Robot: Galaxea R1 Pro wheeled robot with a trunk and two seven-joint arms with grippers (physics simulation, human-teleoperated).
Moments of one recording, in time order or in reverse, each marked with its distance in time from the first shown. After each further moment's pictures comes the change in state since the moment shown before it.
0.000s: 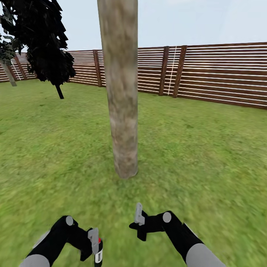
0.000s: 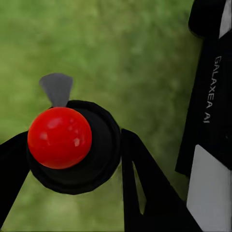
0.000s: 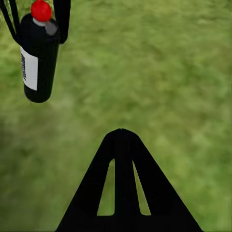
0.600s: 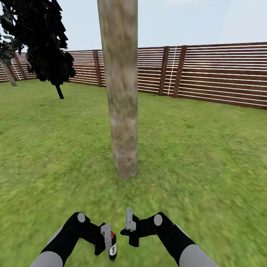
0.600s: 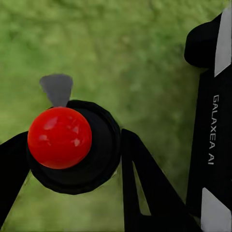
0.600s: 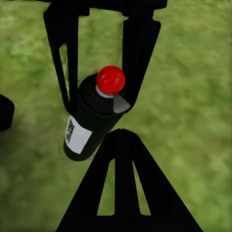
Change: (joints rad) left arm -0.013 -0.091 -0.031 -0.027 0.014 -0.011 0.031; right arm 0.000 0.041 0.126 -0.002 0.001 -0.001 -0.002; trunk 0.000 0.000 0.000
